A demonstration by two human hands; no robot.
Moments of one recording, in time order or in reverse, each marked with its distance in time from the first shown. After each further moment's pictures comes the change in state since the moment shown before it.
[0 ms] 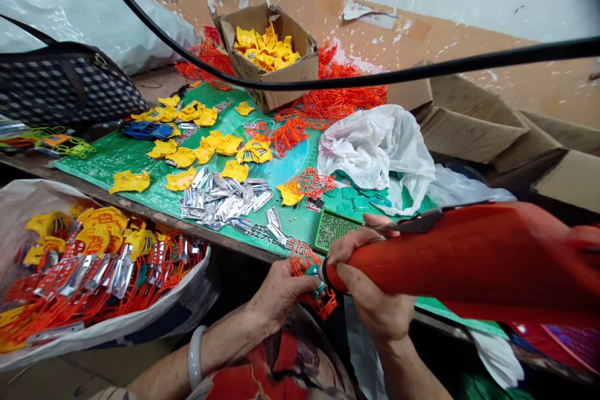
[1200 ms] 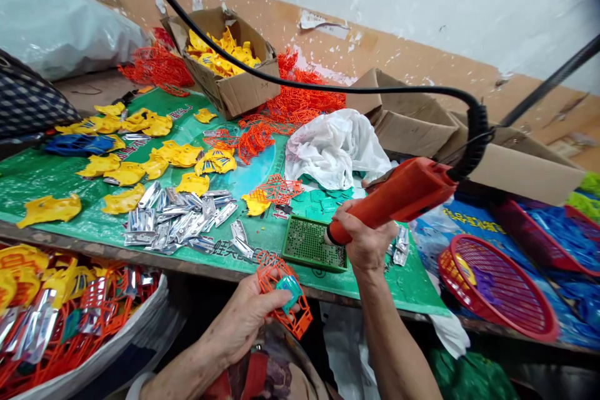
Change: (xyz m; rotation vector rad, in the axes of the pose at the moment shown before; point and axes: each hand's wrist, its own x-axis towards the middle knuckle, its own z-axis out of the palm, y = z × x) left_hand -0.004 0.010 0.002 0.139 -0.059 -0.007; right_hand 0.070 0.035 -0.048 -0.031 0.420 -0.123
